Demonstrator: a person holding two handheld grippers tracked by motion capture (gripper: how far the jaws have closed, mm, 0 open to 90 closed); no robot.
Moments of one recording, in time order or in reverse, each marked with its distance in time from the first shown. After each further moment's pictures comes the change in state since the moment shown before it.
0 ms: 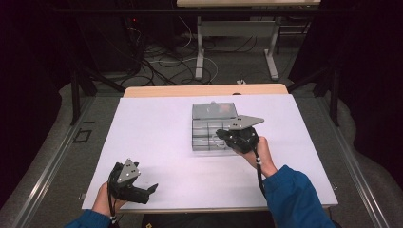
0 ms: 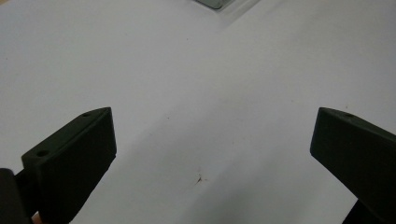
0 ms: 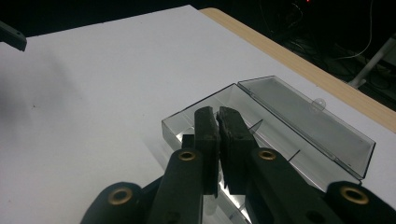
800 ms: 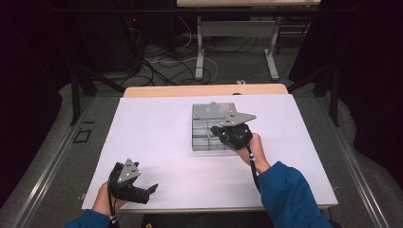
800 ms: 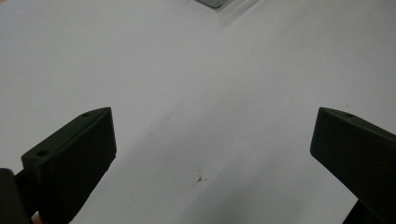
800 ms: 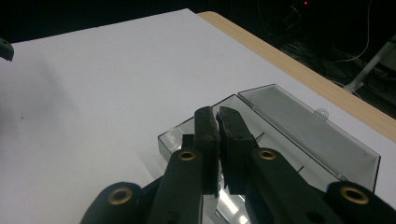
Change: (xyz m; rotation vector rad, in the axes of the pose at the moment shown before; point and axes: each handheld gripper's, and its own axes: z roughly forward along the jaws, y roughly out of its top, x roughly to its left) left arm 0.001 0.000 0.000 -0.001 0.006 0.010; right arm 0.001 0.011 0.017 -0.005 -0.014 -0.001
